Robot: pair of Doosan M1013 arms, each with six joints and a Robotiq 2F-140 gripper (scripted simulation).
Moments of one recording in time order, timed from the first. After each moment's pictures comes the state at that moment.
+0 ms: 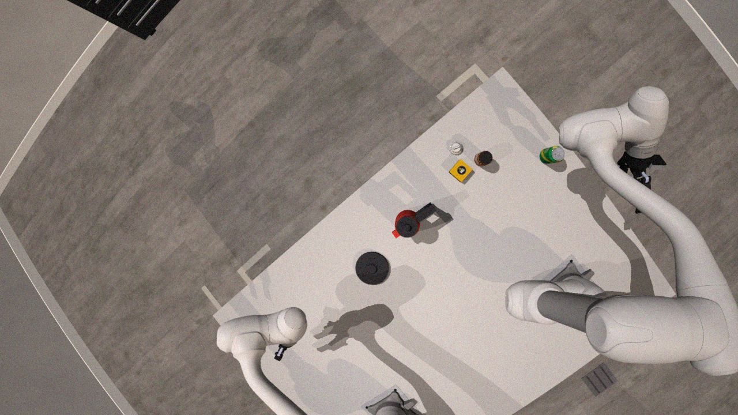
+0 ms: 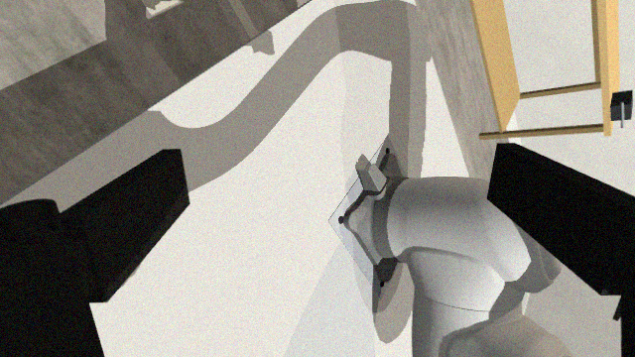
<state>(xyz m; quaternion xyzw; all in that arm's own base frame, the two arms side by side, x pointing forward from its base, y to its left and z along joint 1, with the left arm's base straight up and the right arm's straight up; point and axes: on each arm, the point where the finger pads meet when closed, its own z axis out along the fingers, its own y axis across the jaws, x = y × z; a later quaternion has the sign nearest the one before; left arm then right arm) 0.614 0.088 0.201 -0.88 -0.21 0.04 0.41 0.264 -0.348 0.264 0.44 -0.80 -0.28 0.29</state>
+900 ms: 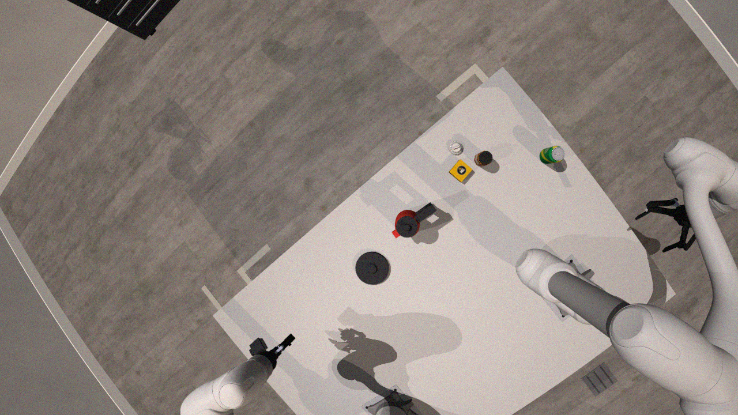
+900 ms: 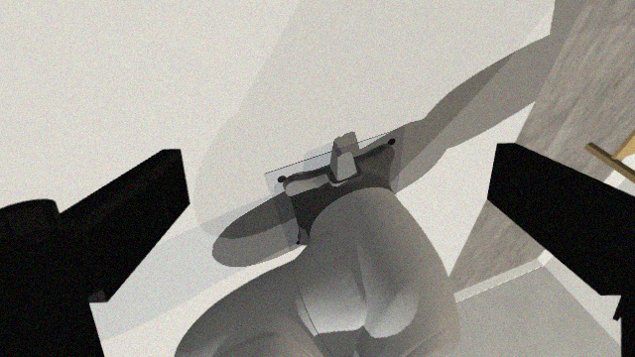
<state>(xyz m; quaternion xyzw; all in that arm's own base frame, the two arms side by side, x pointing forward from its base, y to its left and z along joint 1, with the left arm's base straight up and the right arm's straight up) 0.638 0.016 0.286 -1.00 -0.05 0.04 0.06 0.086 -0.338 0.244 0.62 -0.74 -0.27 -0.05</state>
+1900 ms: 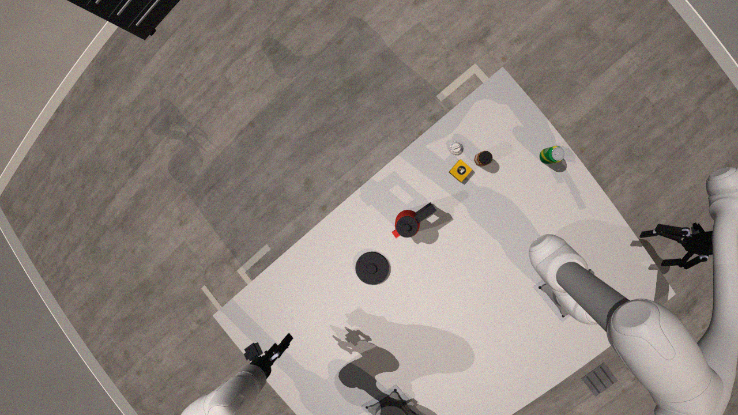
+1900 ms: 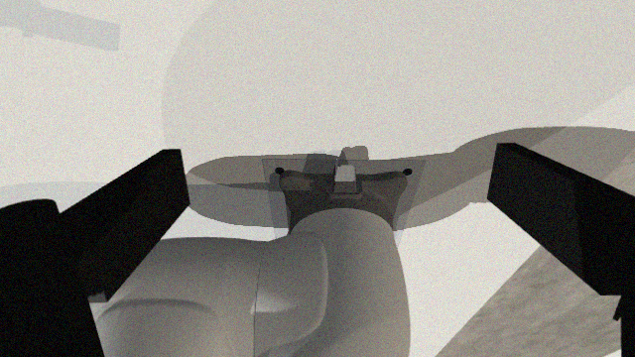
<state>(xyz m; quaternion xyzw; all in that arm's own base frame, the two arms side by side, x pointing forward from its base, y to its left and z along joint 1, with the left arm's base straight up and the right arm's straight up) 0.651 -0.001 0.322 -1.00 0.00 0.00 0.00 0.026 -0.313 0.232 0.70 -0.68 -0.15 -0.16</state>
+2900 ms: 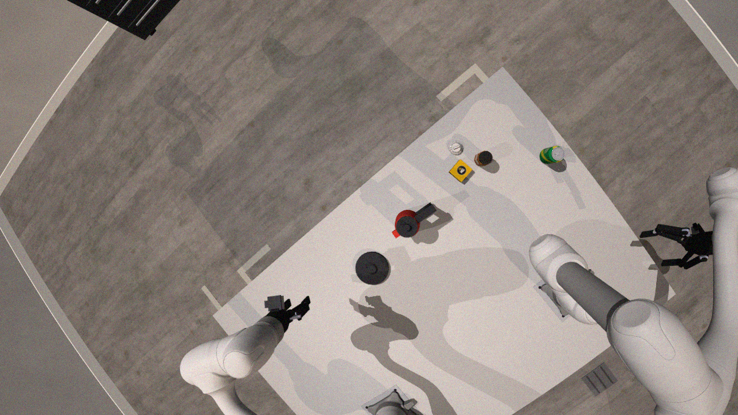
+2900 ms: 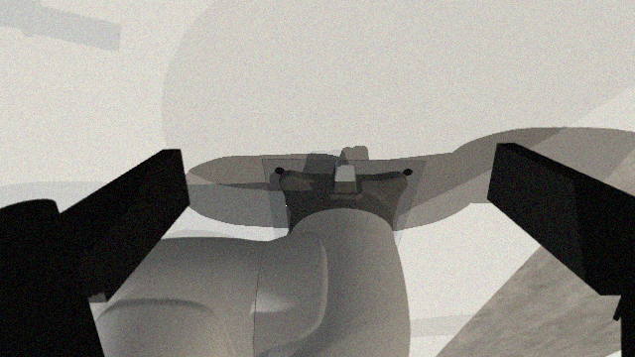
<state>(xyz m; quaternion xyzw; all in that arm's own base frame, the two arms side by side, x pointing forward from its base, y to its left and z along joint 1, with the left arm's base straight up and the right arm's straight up) 0.740 -0.174 0.338 -0.97 0.23 0.00 0.00 0.025 -0.313 0.232 0.70 -0.68 -0.15 -0.16</state>
